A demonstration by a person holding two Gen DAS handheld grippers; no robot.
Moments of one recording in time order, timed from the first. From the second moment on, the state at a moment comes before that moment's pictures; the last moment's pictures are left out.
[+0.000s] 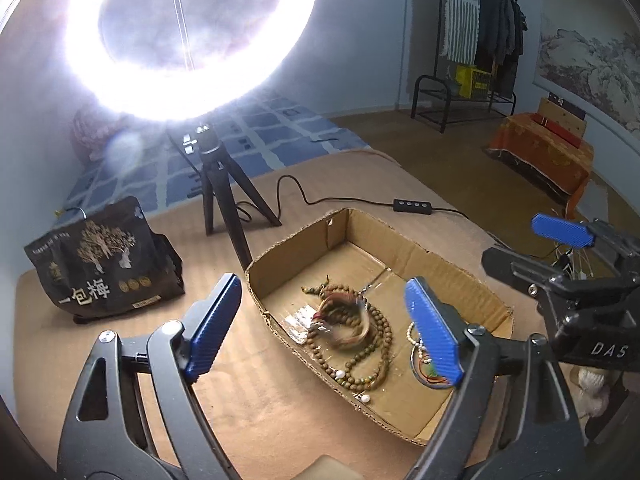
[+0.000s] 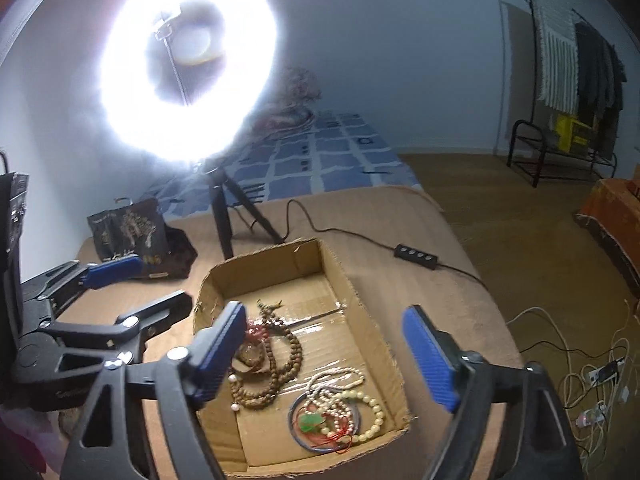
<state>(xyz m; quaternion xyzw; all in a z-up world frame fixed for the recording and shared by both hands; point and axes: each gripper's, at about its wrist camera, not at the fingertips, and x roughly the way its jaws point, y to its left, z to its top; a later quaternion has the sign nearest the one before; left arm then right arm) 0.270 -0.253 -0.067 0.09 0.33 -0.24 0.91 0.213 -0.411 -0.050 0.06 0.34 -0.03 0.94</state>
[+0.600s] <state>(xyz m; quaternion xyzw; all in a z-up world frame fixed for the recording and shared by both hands) 0.246 -0.242 -0.055 0.10 0.32 -0.23 0.91 0.198 -0.409 -0.030 0.05 0.31 -0.06 0.95</state>
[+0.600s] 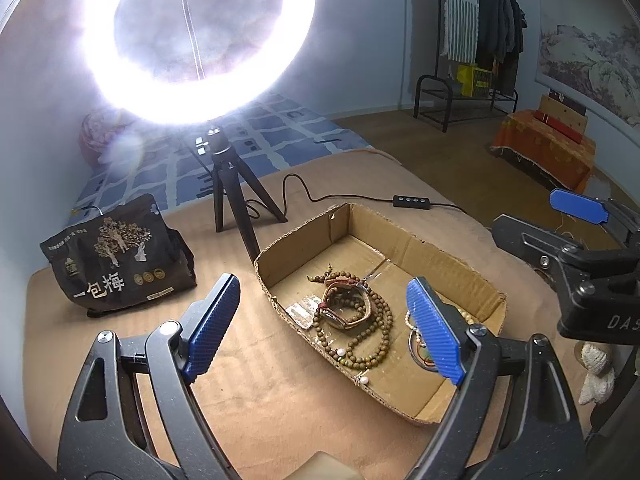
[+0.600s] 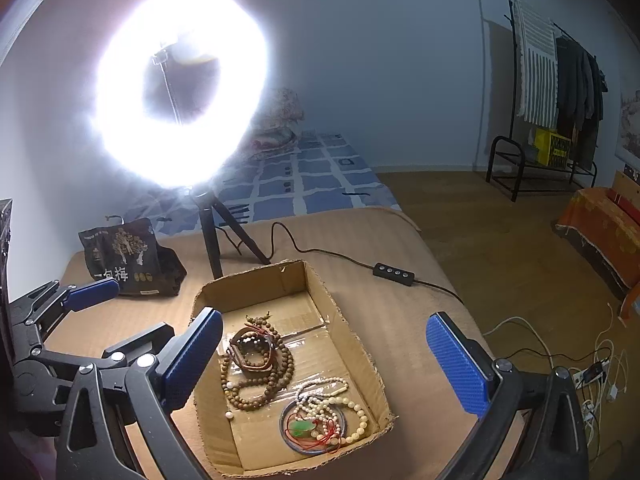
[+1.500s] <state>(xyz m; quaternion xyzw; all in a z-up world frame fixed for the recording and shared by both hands) 0.141 -0.165 -0.001 0.07 0.27 -0.21 0.94 0.113 -0.347 0.034 -0.01 0.25 -0.06 0.97</state>
